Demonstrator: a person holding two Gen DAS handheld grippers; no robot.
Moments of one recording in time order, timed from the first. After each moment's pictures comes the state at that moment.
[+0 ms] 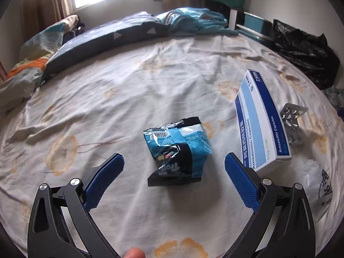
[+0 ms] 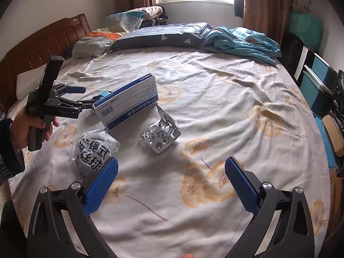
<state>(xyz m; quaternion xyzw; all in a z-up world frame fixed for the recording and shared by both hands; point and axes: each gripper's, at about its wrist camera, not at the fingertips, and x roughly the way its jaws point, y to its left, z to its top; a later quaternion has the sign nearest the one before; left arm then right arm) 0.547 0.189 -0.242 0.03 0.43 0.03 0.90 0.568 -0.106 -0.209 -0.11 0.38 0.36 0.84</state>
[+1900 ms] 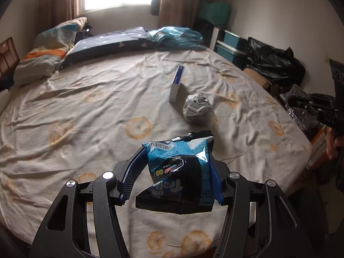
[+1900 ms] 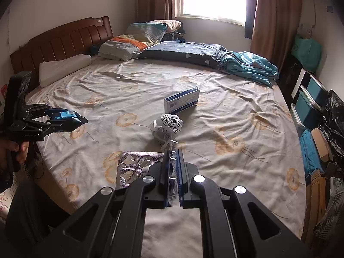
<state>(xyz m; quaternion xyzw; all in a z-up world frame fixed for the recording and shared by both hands) 0.246 0.122 -0.130 -0.04 0.39 -0.01 0.92 0.367 -0.155 -0.104 -0.13 0.34 0.38 0.85</state>
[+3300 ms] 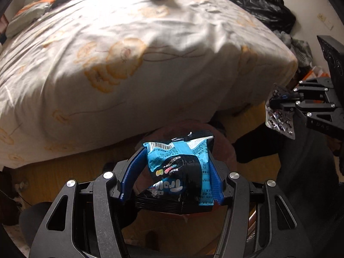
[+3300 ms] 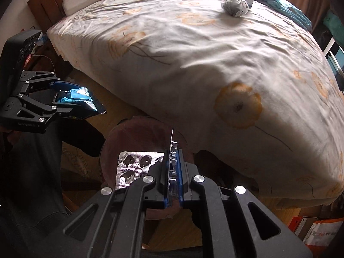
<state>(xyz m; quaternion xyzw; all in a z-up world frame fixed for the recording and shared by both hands) 0.053 0.020 -0.285 -0.05 0.56 -0.04 0.83 0.160 -0.183 -0.269 -0.23 0.50 0.41 0.73</state>
